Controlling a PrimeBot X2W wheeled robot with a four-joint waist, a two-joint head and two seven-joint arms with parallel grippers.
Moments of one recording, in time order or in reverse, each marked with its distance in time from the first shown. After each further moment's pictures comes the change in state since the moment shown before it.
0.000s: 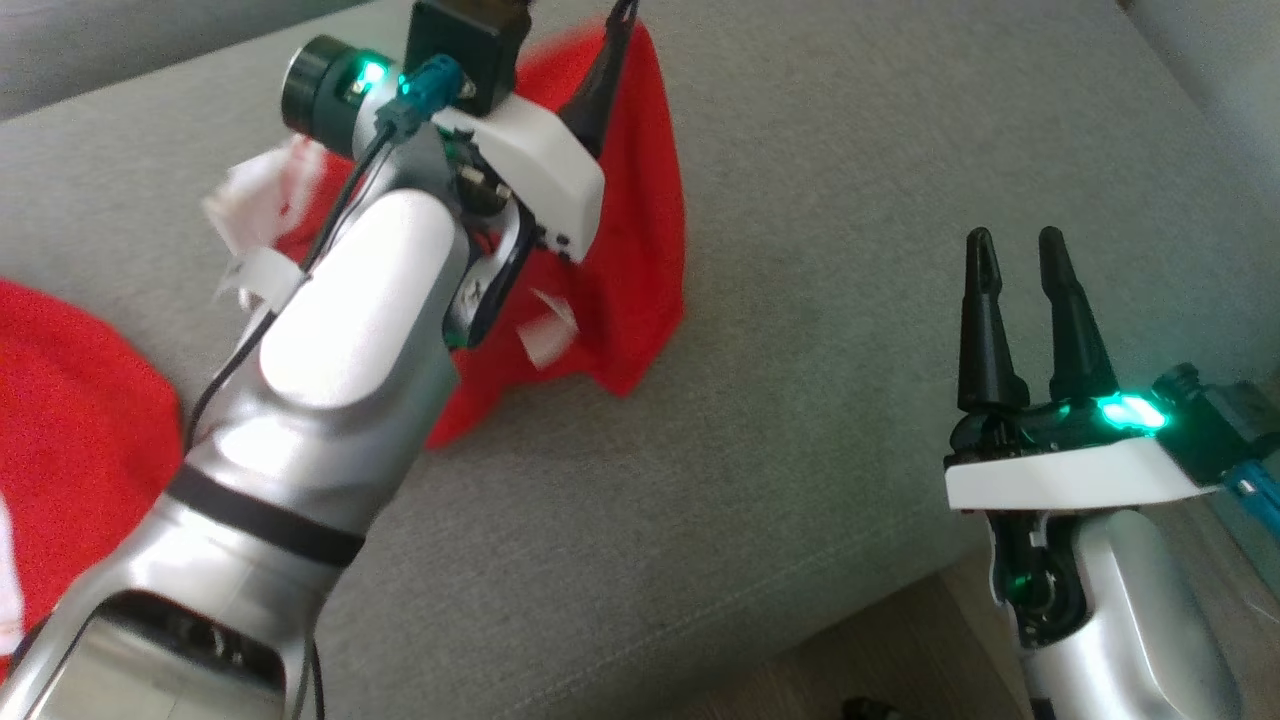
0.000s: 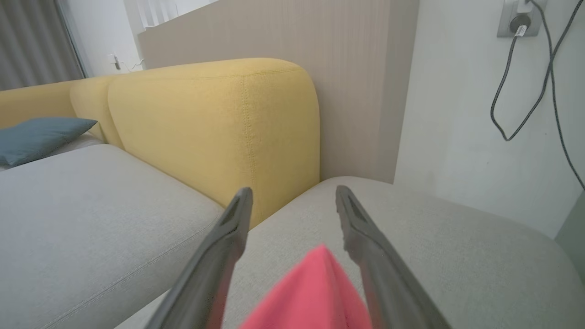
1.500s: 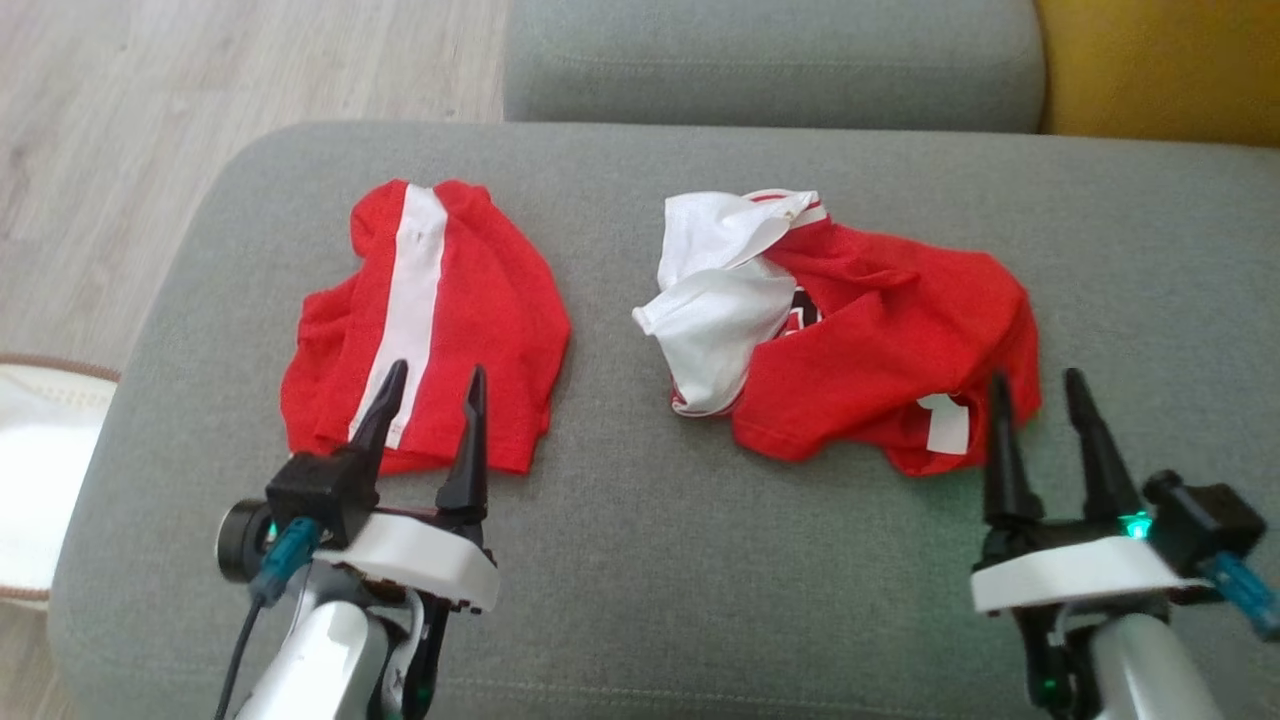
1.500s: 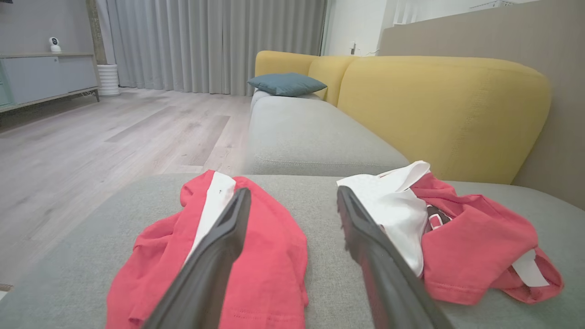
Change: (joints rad) left arm 0.769 0.073 0.236 -0.357 0.004 0.105 -0.178; right arm 0.146 0.001 -0.114 0.115 -0.166 0.000 0.000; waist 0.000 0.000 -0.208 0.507
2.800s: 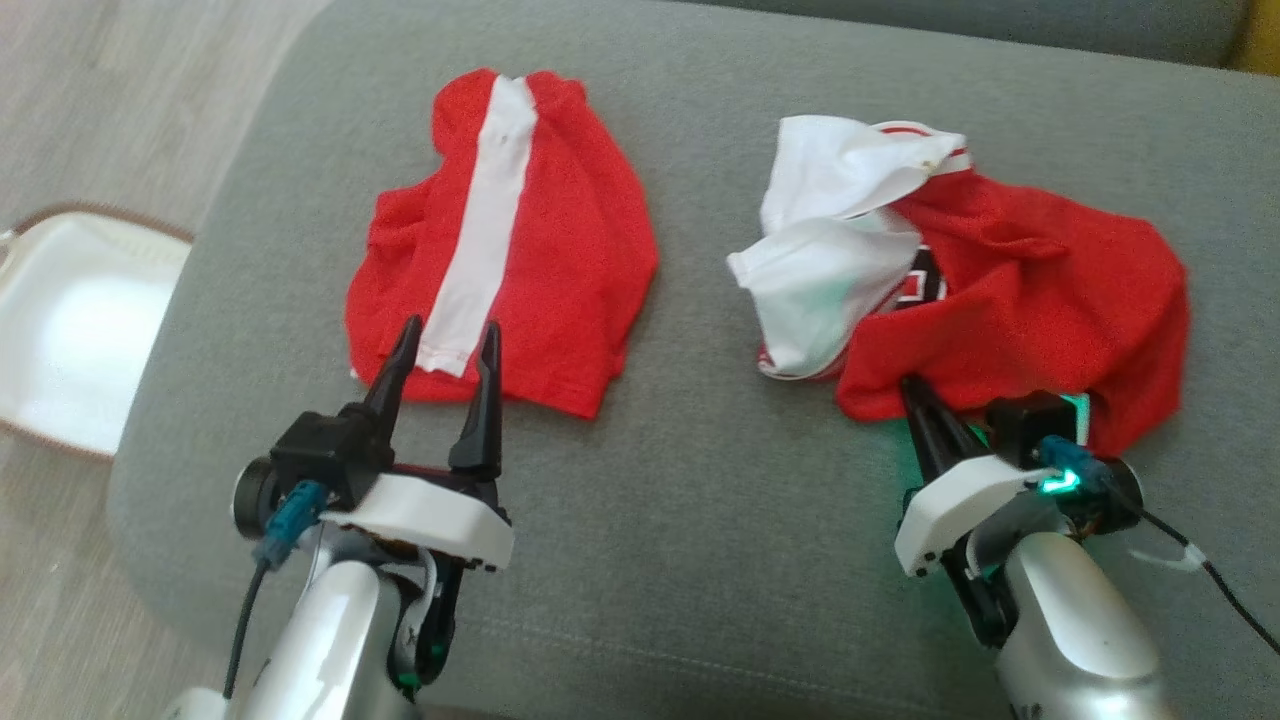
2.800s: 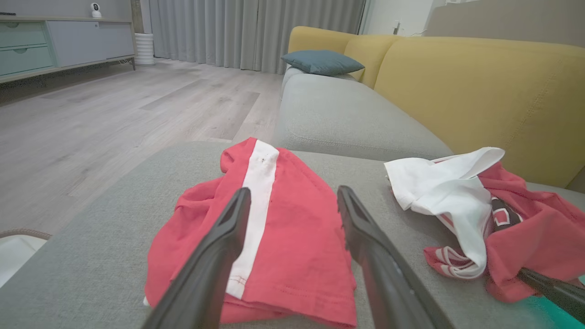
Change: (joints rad) left arm -0.049 -0.123 0.114 0.050 0.102 -0.115 0.000; right arm -0.302 -0.004 0.111 0.505 -0.211 0.000 0.140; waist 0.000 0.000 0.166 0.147
